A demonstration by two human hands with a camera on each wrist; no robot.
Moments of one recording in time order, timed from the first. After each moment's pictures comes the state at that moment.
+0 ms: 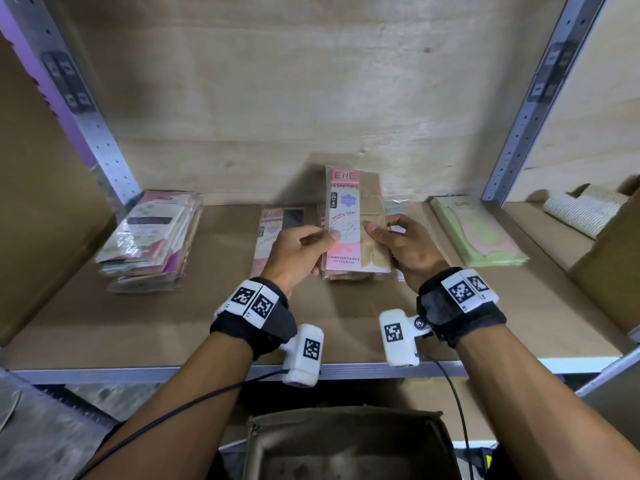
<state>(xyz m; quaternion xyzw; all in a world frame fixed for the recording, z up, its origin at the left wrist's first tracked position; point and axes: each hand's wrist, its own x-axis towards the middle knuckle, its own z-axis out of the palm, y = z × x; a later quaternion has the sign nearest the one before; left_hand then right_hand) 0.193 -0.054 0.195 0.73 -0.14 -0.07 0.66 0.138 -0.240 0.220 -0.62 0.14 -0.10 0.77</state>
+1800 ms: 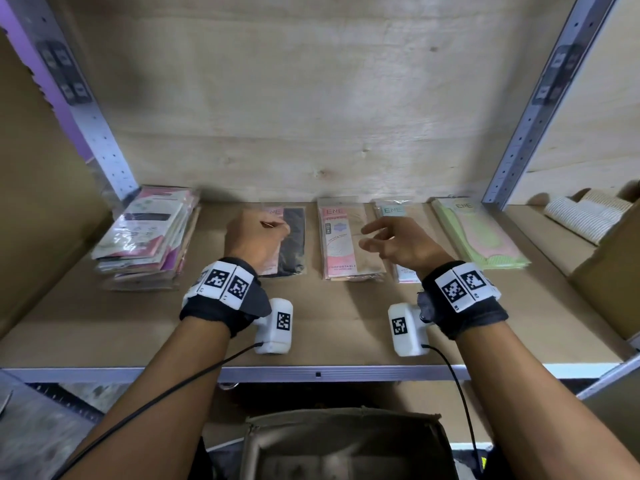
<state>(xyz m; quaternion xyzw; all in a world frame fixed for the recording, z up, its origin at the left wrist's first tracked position) 0.233 -0.009 0.214 0.86 -0.02 0.06 0.50 0.157 -0.254 0.224 -0.88 0.09 -0.03 0.47</state>
